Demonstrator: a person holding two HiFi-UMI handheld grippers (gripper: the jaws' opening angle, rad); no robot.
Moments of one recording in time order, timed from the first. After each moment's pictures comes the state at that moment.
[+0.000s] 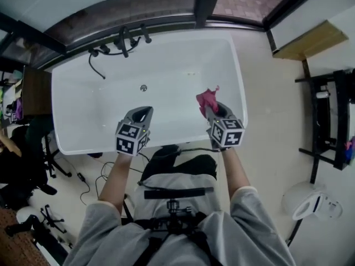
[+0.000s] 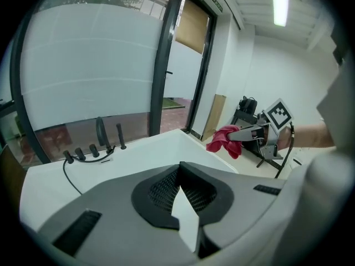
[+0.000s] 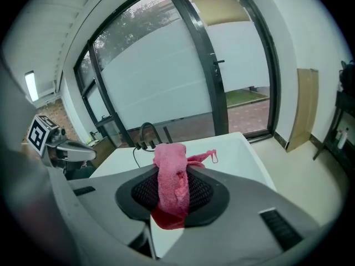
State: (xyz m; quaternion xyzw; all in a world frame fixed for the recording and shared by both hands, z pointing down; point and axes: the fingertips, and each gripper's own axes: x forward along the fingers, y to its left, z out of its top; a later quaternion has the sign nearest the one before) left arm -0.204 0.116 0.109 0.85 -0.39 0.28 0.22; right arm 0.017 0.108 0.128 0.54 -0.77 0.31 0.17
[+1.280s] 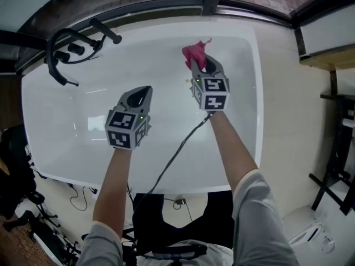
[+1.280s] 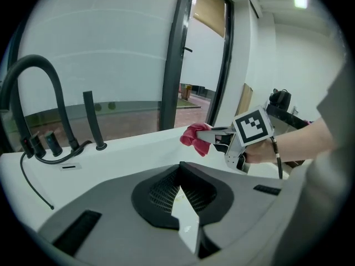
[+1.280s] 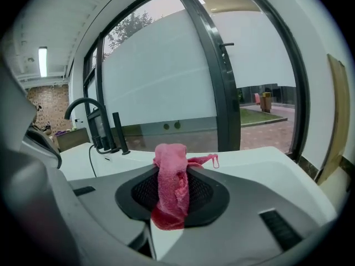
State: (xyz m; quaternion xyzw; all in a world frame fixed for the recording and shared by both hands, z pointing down) left arm -0.084 -0.138 0.336 0.82 -0.46 0.26 0.22; right arm 0.059 -0.246 0.365 0.54 -0.81 0.18 0.13
